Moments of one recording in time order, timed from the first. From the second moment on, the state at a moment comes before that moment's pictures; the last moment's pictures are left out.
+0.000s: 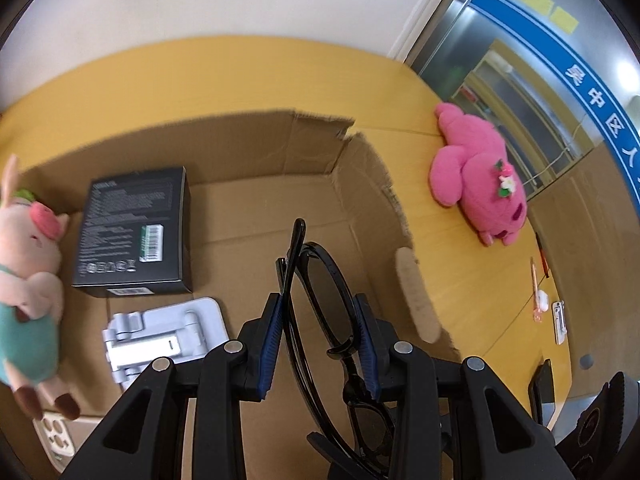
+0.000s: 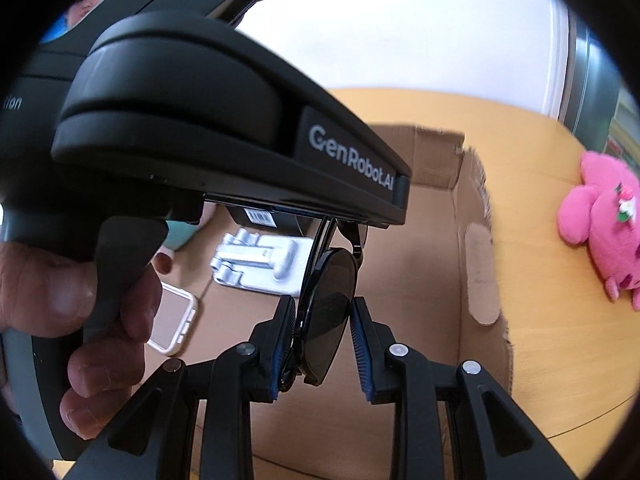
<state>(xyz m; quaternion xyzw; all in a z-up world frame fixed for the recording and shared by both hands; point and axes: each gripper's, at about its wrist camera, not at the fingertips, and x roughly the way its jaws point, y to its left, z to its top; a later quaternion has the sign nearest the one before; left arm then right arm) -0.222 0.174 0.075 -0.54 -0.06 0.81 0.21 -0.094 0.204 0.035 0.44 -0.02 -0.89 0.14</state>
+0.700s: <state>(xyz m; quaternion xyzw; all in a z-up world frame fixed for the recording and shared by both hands) -0.236 0.208 0.006 -0.61 -0.06 0.75 0.23 -0.095 0.214 -0.016 0.56 -0.03 -0.82 0.10</state>
